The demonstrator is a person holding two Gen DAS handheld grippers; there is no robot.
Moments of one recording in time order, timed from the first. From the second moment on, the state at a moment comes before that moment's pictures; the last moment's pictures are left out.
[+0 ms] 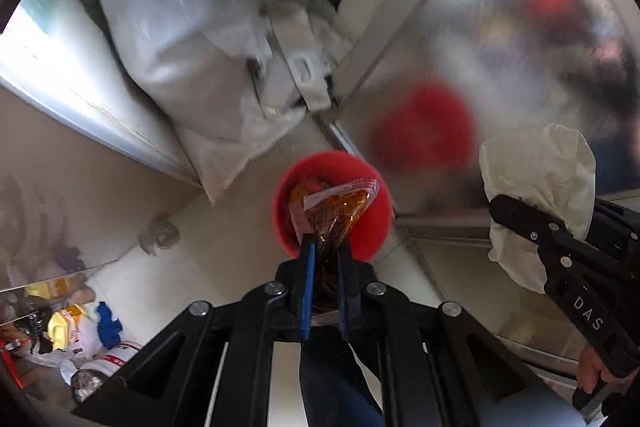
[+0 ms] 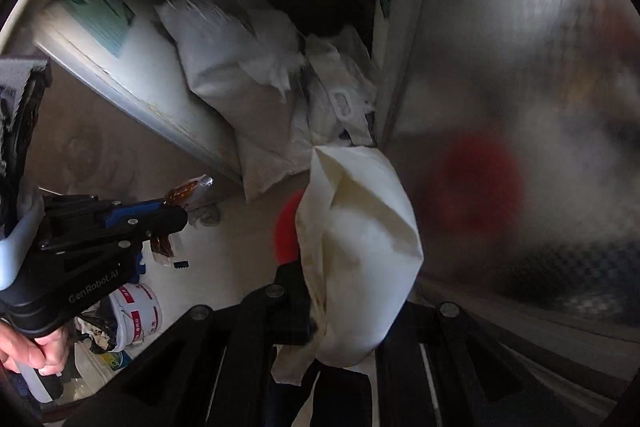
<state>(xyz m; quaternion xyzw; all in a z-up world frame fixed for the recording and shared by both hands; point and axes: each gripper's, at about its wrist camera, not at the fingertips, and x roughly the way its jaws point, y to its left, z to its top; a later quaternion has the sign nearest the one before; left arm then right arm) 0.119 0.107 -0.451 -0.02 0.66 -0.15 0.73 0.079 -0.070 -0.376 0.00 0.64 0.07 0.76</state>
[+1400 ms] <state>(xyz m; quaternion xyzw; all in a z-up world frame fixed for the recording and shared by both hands) 0.114 0.102 -0.536 0.01 0.66 -0.13 0.74 0.076 -0.077 -0.471 0.00 0.66 0.10 0.74</state>
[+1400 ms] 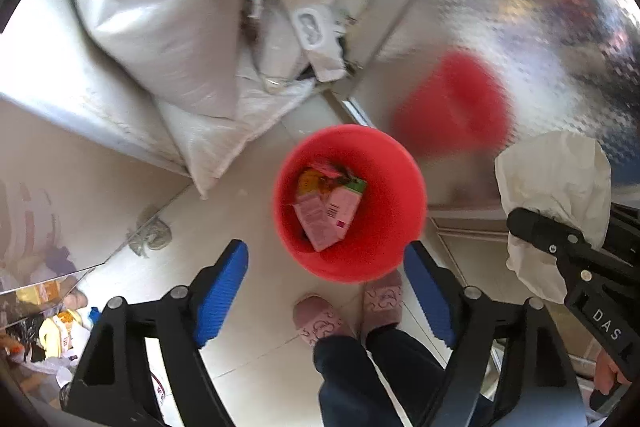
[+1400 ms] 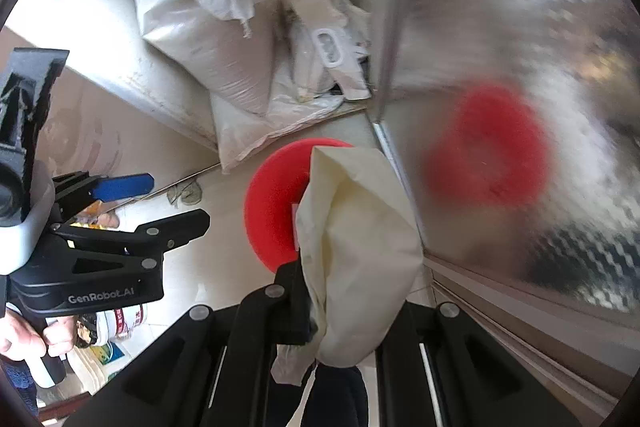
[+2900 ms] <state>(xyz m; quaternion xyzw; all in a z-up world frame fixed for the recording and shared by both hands) 0.085 0.155 -0.408 0.00 0.62 -0.02 0.78 0.077 -0.046 -0.377 -0.10 0.62 0.11 0.77</state>
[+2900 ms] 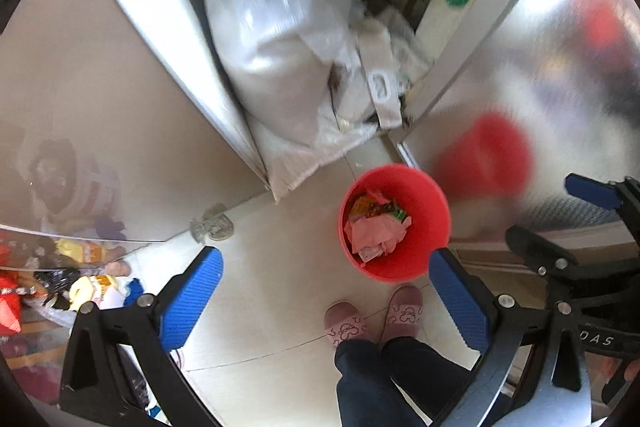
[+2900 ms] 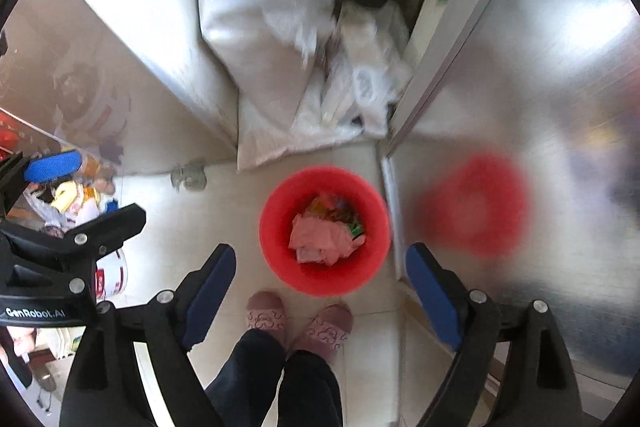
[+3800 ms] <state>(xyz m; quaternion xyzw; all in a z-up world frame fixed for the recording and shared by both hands) 0.014 0.129 -0.058 -0.04 0.43 -0.01 0.90 0.013 -0.079 -0.047 -0.09 0.43 0.05 0.89</state>
